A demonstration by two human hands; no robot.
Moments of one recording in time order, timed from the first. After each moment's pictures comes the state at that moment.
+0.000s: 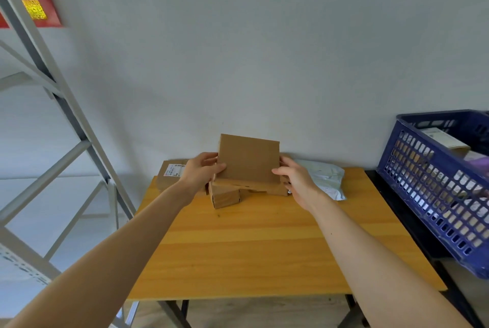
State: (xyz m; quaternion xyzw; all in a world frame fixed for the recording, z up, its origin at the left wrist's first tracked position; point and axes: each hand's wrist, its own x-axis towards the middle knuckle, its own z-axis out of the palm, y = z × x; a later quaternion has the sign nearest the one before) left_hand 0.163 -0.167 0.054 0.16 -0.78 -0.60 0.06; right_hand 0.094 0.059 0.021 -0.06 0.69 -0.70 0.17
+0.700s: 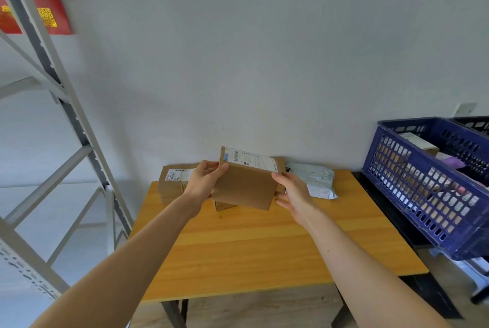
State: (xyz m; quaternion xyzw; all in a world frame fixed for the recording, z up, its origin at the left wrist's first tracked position) left_hand 0.206 -0.187 0.046 0.16 -0.73 -0.66 0.06; right_hand 0.164 0.030 0.018 0.03 0.66 -0.74 0.13
